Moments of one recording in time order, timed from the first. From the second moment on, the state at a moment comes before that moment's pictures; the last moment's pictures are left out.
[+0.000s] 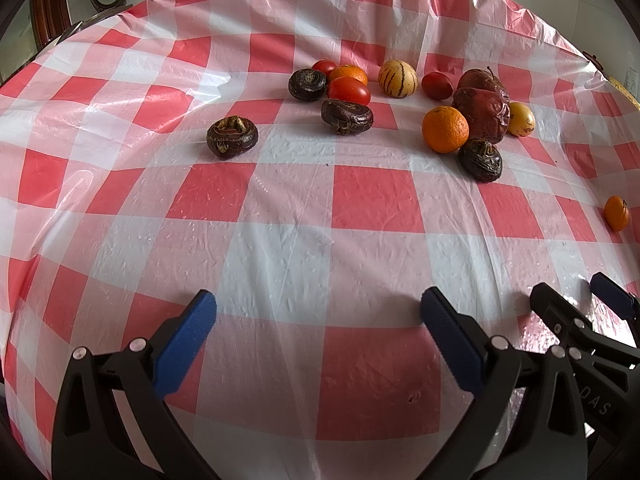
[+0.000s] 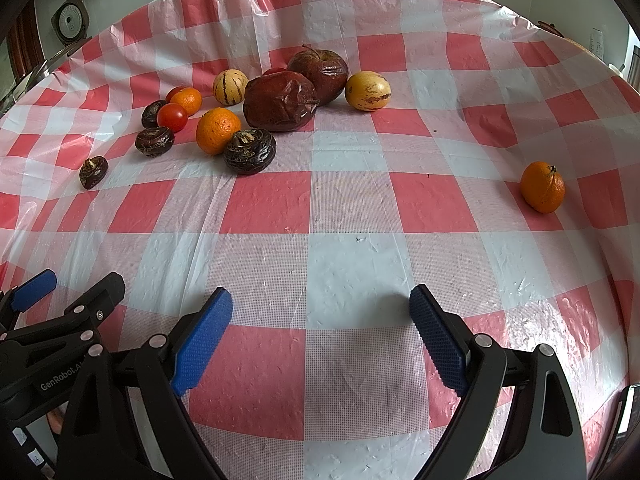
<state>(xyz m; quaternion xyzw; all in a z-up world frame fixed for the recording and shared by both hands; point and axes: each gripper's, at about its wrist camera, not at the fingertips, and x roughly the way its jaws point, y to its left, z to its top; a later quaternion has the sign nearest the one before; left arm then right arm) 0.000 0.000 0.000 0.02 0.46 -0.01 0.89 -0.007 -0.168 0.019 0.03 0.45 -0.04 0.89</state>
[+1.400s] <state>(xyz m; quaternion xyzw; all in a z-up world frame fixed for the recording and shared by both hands) 0.000 0.000 0.000 0.02 0.46 -0.01 0.89 -0.003 -0.188 0.020 0.04 0.48 -0.04 0.88</state>
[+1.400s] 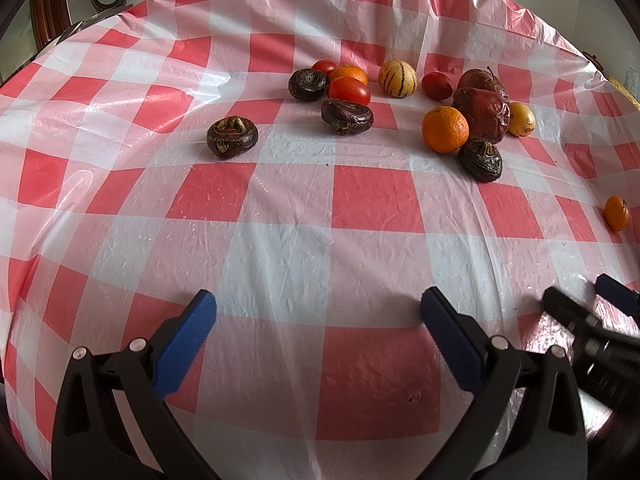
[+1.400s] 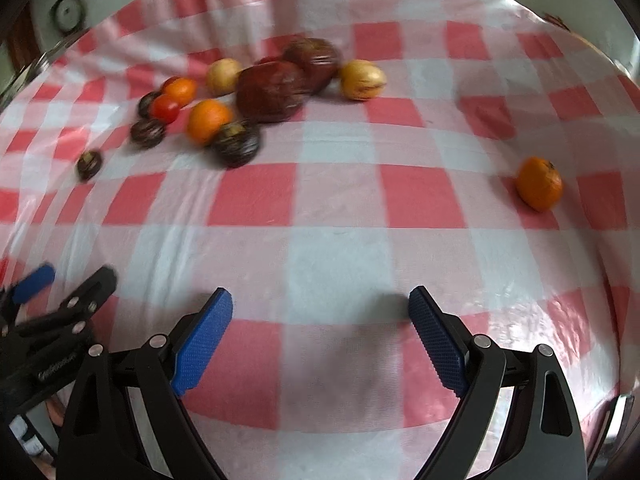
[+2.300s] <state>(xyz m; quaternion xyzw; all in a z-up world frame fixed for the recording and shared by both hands) 0.053 -0.087 0.012 0.00 0.46 -0.09 0.88 0.062 -0.348 0.011 0.11 0.44 -0.19 0.87</state>
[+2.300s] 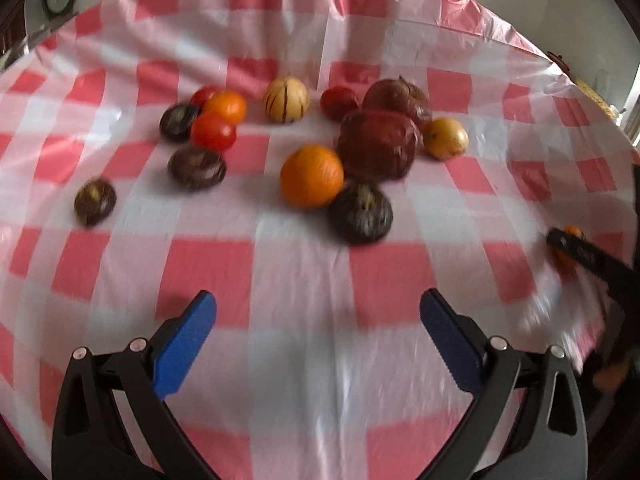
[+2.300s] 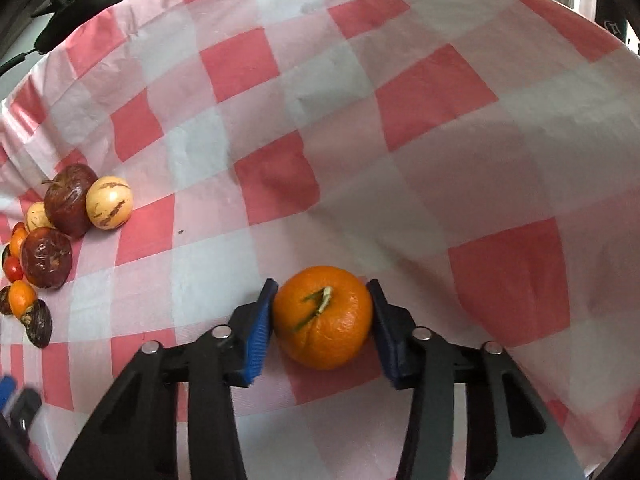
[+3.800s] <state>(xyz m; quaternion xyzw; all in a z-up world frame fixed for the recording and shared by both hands) -0.208 0.158 0.050 -0.04 0.39 0.11 0.91 -0.083 -0.076 0.035 0.00 0.41 0.15 0.90</state>
